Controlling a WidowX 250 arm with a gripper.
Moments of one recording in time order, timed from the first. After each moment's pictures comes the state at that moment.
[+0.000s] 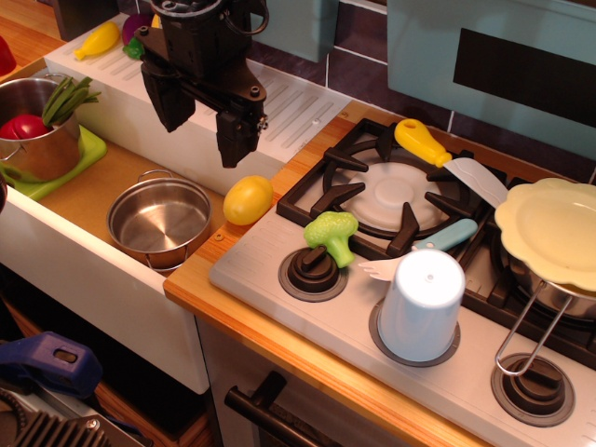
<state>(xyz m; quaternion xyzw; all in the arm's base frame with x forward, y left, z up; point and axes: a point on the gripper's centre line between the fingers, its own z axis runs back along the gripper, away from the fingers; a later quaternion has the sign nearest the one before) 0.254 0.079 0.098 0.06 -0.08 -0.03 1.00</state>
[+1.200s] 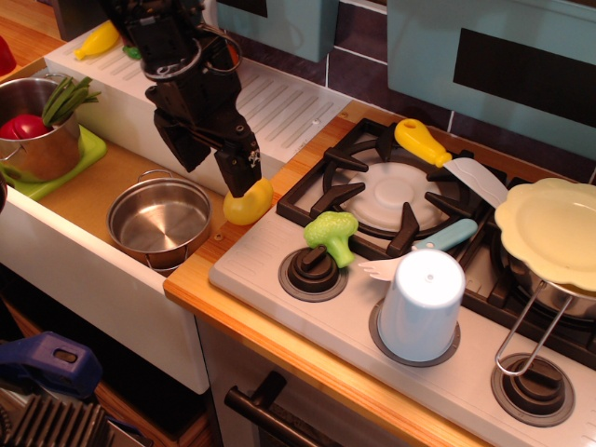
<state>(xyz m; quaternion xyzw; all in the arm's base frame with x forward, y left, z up) 0.275 0.092 0.041 -0.04 -0.13 -0.04 0.99</state>
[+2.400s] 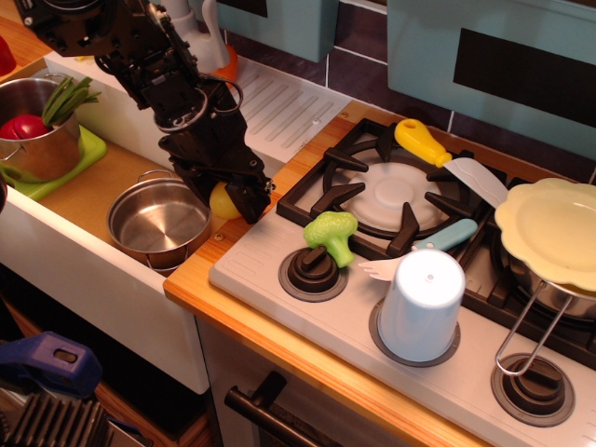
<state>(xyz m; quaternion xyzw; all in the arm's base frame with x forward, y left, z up) 0.281 0.078 0.007 -0.09 -0.14 0.00 0.99</state>
